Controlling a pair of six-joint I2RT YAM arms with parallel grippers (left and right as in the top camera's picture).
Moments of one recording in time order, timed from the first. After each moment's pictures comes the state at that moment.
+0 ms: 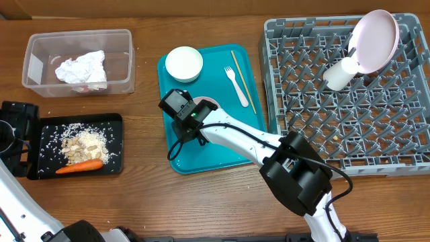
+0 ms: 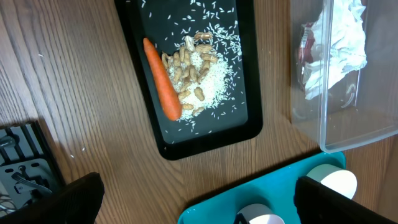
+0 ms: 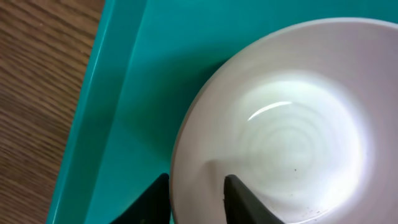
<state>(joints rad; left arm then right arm) 0.71 1.52 1.77 -1.57 0.10 -0.78 0.87 2.17 1.66 -0.72 0.13 0.39</state>
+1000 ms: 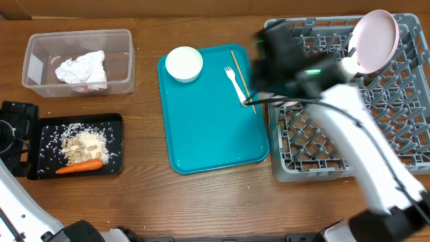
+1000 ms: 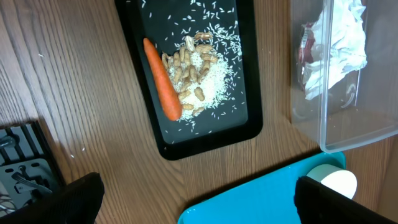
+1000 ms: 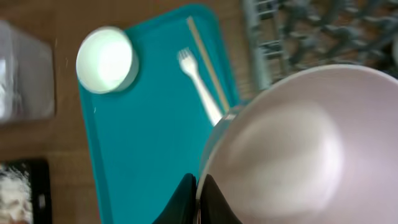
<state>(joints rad) 0.71 1.52 1.77 -1.57 0.10 -0.78 0.39 1.65 1.79 -1.16 0.04 0.57</state>
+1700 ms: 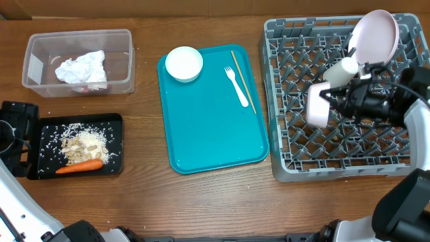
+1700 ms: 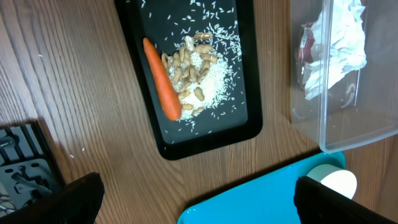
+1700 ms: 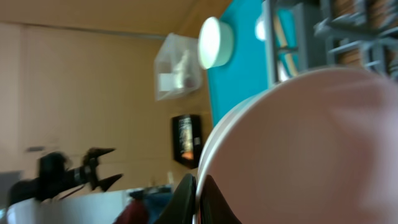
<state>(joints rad) 0.71 1.52 1.77 -1.57 0.10 -0.78 -0.41 1.65 1.27 -1.11 -1.25 -0.08</state>
